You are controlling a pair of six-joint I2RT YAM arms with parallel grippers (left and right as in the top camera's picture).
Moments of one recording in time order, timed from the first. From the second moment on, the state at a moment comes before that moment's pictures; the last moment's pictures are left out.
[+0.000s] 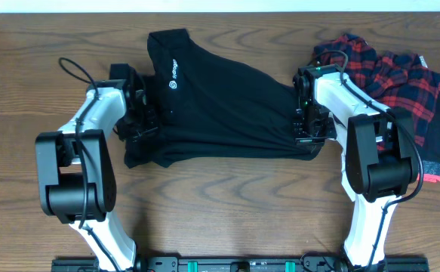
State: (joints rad) left arm 0.05 1.97 1.27 -0.84 0.16 -0.26; right arm 0.20 2.15 1.49 -1.25 0.04 0.23
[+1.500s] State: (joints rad) left arm 0.26 1.77 1.27 -0.77 0.18 -0.30; right arm 0.20 2.15 1.49 -1.22 0.03 0.25
